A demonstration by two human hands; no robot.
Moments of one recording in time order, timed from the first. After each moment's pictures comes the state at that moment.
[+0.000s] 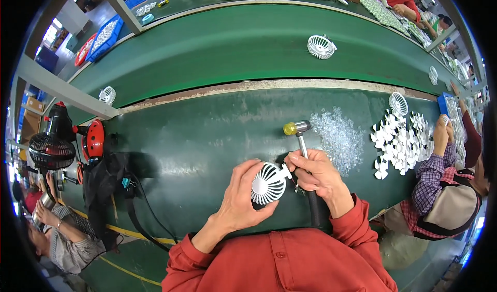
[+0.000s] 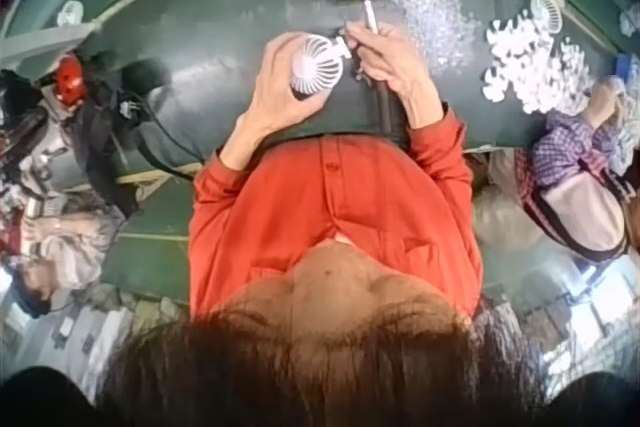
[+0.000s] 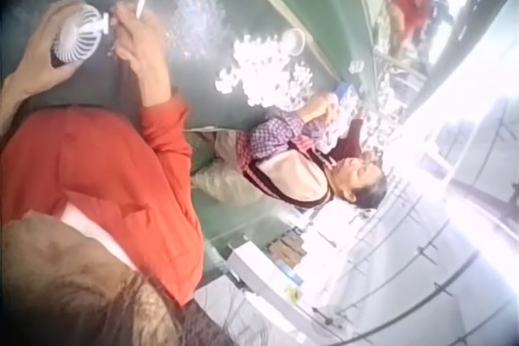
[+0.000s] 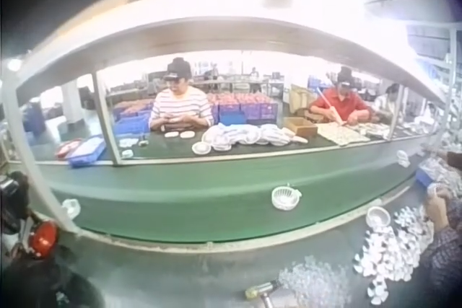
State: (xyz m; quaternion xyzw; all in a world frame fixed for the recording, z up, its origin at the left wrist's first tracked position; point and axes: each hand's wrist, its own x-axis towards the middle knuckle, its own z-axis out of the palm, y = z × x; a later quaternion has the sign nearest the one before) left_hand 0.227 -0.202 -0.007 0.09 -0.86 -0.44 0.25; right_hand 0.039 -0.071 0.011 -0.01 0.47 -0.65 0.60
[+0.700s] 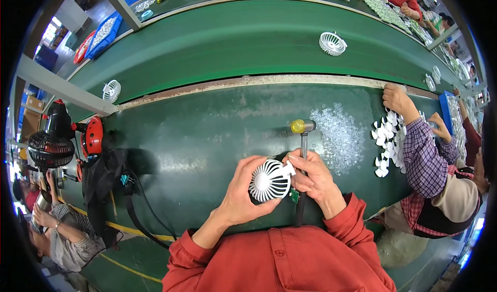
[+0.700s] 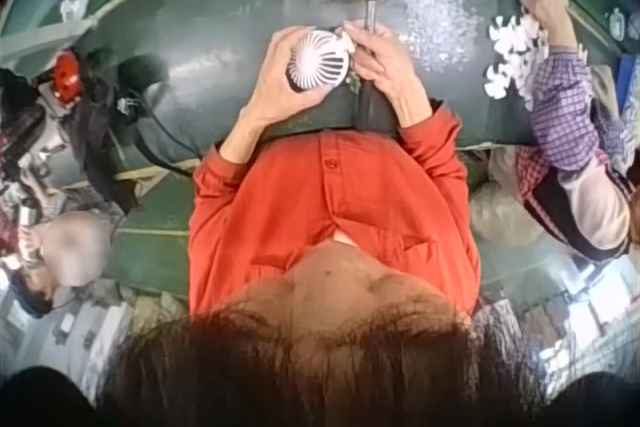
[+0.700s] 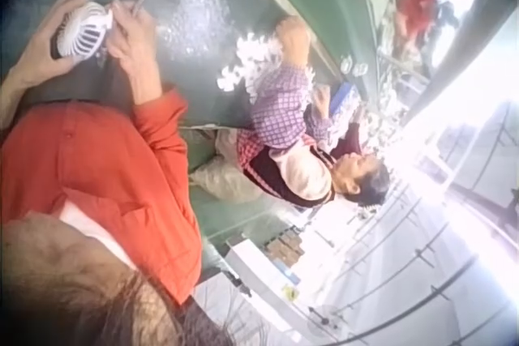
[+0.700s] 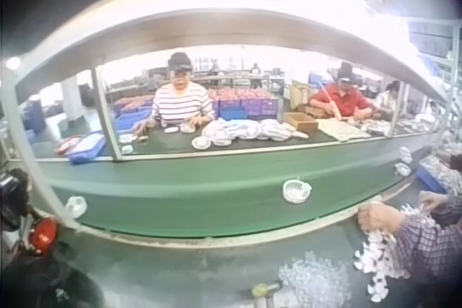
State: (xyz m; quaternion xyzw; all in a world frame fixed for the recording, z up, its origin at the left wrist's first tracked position) left_hand 0.223 -0.202 -0.014 0.09 -0.80 -0.54 0.23; right_hand 0.054 -0.069 -0.009 -0.02 0.38 -0.70 0.61
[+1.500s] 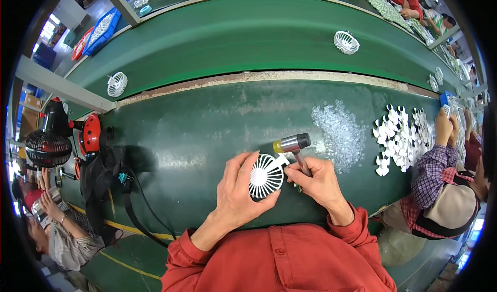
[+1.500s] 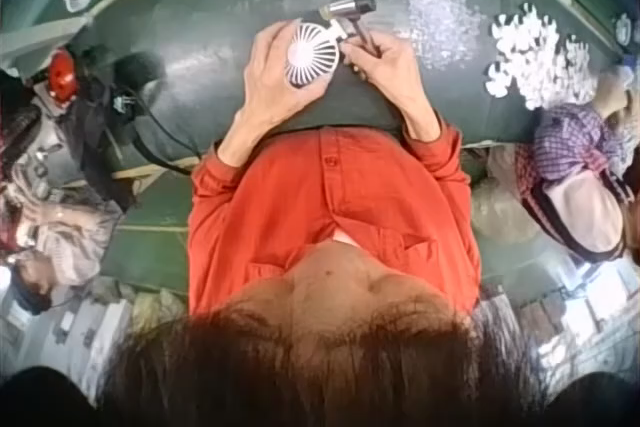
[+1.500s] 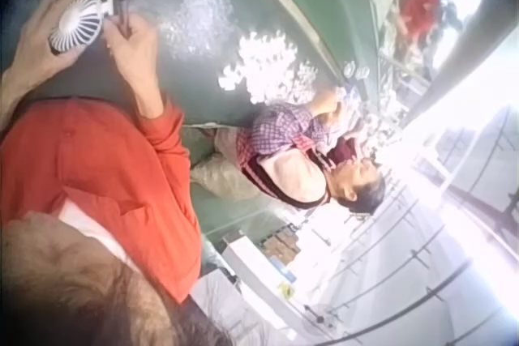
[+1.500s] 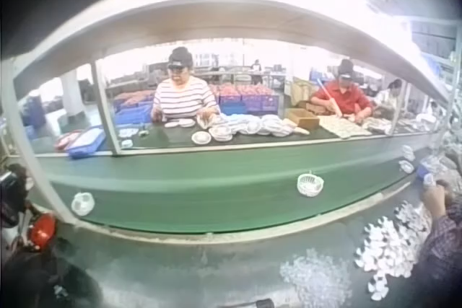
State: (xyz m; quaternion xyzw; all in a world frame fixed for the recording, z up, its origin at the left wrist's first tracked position) left_hand 0.224 -0.200 0.000 0.17 -0.87 -0.37 0.26; right_hand 0.072 -0.060 0.015 -0.25 0.74 -0.50 0.36
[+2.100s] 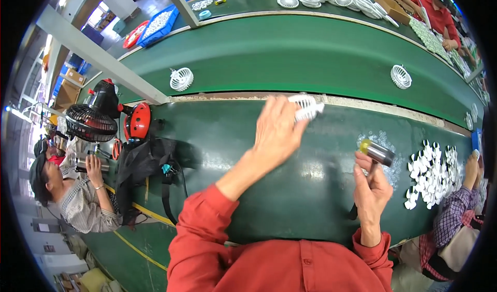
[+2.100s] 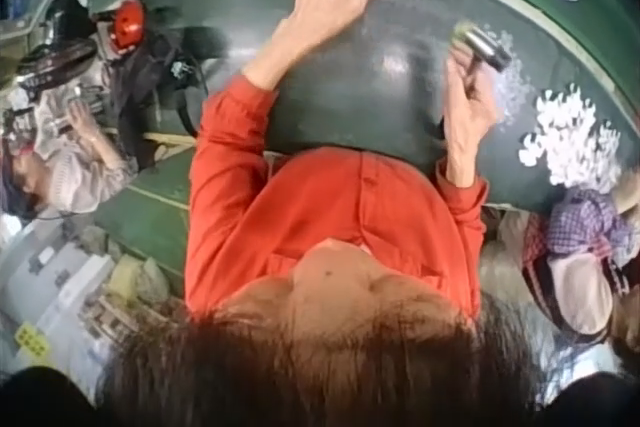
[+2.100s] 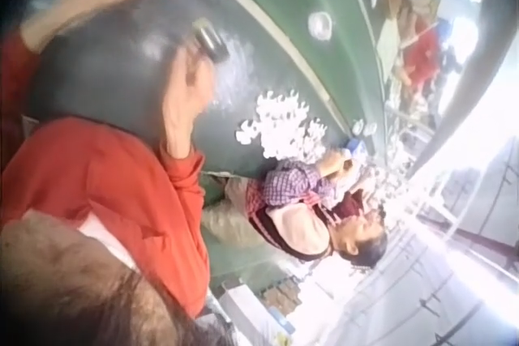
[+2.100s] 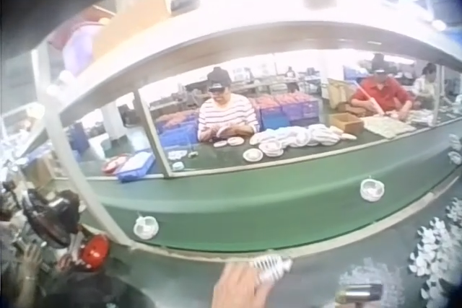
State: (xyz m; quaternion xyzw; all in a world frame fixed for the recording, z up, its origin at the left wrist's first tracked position) left_hand 0.147 -0.309 0.019 0.17 -0.90 -0.23 0.32; right_hand 0.065 -0.073 0.033 -0.24 0.75 -0.61 0.10
